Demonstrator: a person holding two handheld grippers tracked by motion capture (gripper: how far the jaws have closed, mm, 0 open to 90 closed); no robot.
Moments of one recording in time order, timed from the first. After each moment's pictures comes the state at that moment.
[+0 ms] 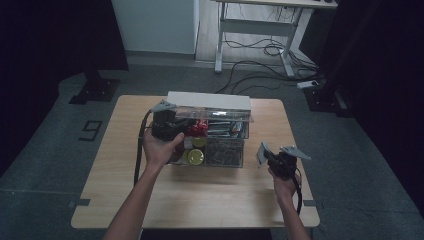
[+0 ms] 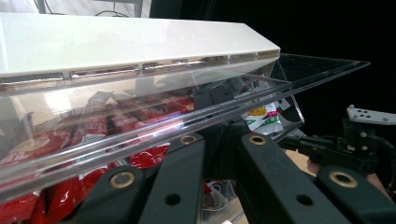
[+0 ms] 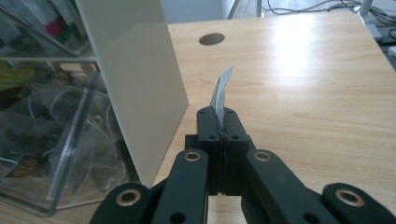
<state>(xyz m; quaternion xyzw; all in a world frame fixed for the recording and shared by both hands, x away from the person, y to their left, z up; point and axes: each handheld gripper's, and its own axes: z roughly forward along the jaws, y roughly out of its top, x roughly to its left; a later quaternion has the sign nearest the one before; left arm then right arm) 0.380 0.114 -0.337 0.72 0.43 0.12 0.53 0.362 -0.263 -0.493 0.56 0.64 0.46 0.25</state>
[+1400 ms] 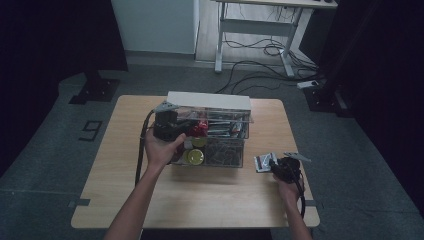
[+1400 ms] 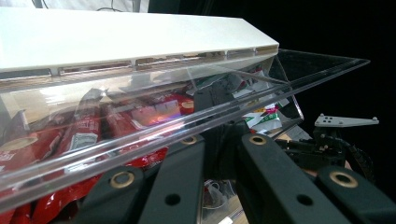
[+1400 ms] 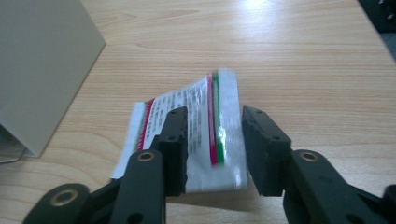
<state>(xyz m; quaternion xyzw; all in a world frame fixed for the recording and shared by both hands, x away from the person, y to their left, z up) 0.380 0.111 -0.338 0.73 0.43 0.12 0.53 0.374 -0.294 -0.539 0.62 0.64 0.37 0.25</state>
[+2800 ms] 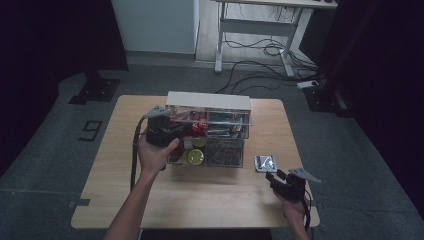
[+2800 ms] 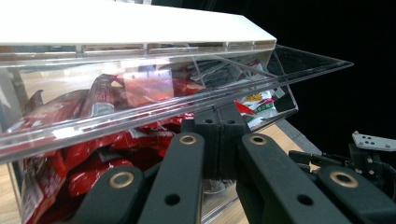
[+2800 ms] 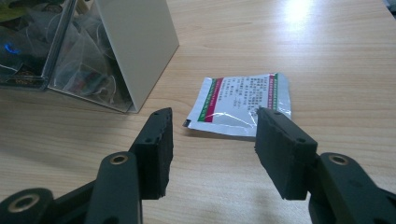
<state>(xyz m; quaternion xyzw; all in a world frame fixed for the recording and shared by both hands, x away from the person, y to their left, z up) 0.362 0.126 -0.341 0.72 0.44 0.11 0.53 0.307 -0.292 -0.528 0.57 0.65 0.46 0.22</state>
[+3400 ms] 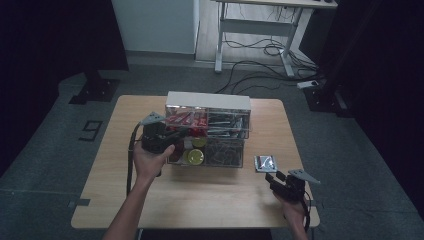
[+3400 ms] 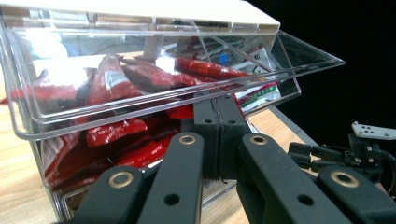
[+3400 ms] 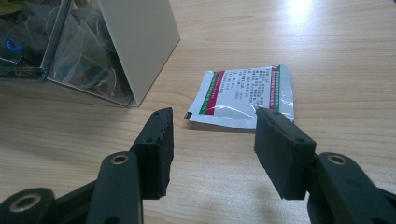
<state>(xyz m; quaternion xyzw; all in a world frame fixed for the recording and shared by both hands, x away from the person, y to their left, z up) 0.351 0.136 -0.354 0.72 0.44 0.11 0.53 0.305 -0.292 -0.531 0.57 0.65 0.45 0.22</state>
